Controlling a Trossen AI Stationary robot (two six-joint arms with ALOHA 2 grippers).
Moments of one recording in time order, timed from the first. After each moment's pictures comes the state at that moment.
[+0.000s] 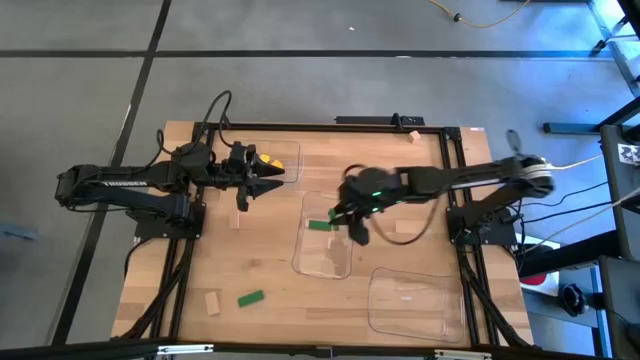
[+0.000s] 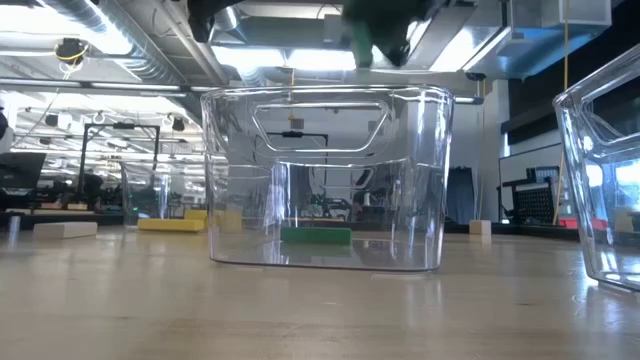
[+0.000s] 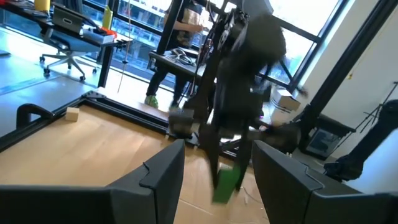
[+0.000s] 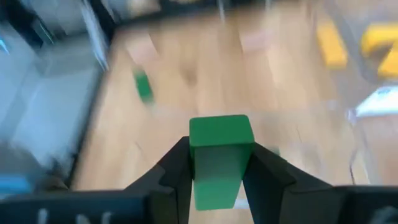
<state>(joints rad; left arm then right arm) 0.13 0.82 0.68 0.20 0.09 -0.39 0.06 1.54 1.24 -0.38 -0.14 0.23</state>
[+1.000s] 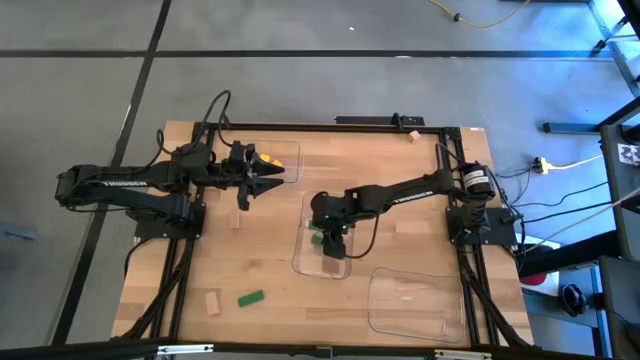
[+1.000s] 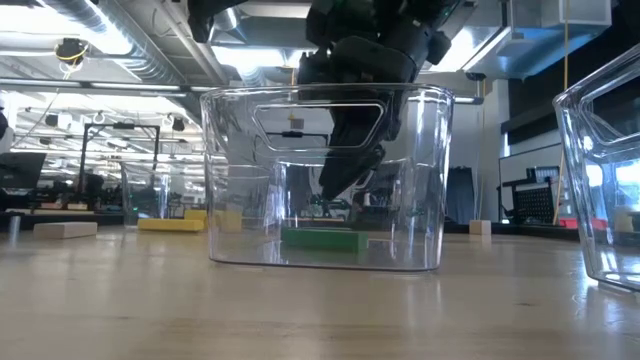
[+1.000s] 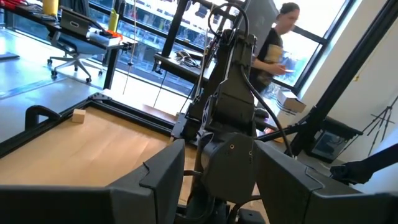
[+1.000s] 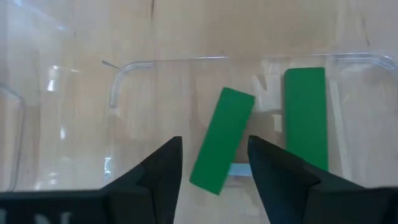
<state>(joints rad) 0.13 0.82 0.68 0.20 0.06 -0.38 0.07 1.95 1.35 -0.46 -0.20 0.23</state>
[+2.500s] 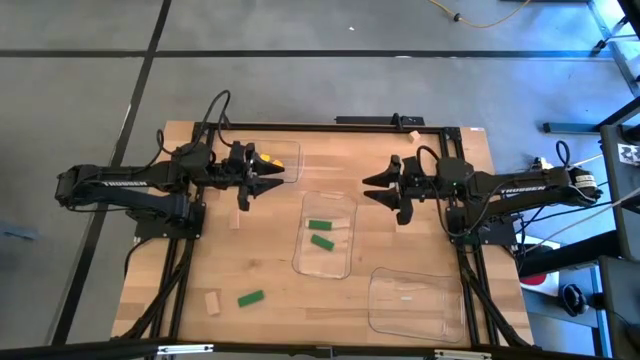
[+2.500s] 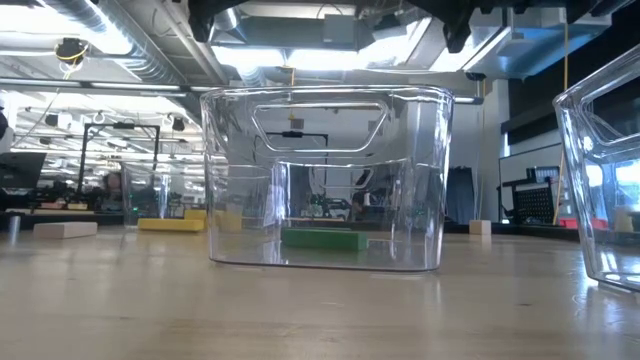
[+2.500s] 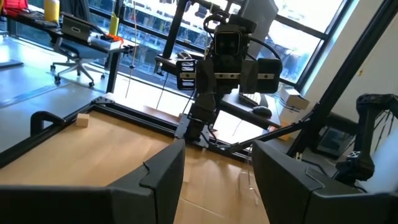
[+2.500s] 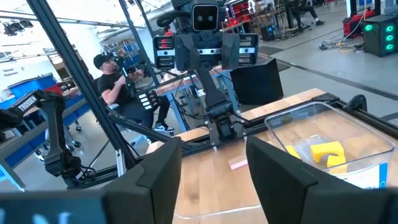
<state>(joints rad) 0.13 0.82 0.68 0.20 0.06 -0.35 0.00 0.96 0.65 0.32 -0.02 0.36</state>
